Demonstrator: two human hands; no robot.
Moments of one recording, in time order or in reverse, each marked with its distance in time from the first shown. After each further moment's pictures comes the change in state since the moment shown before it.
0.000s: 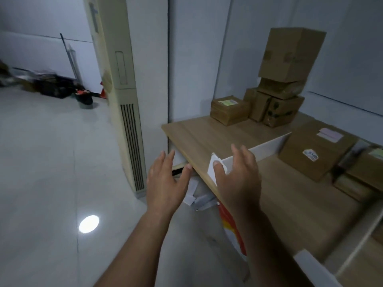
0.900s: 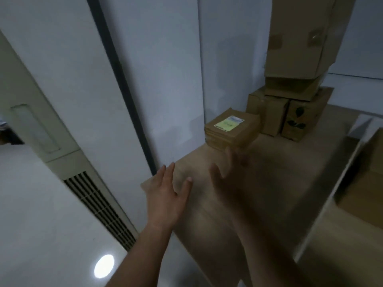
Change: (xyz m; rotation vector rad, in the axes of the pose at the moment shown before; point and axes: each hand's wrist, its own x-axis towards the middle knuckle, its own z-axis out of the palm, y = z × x) left_hand 0.367 -0.012 0.170 0.205 -0.211 0.129; right_hand 0.355 0.034 0.172 0.186 0.065 0.070
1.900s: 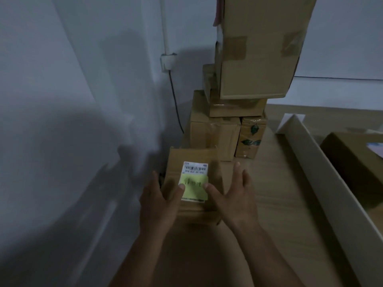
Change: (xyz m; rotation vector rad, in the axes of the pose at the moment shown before) left_hand 0.395 0.015 0.187 -0.322 -0.562 0.209; right_hand 0.268 0.088 0.129 -0.093 0.247 0.857
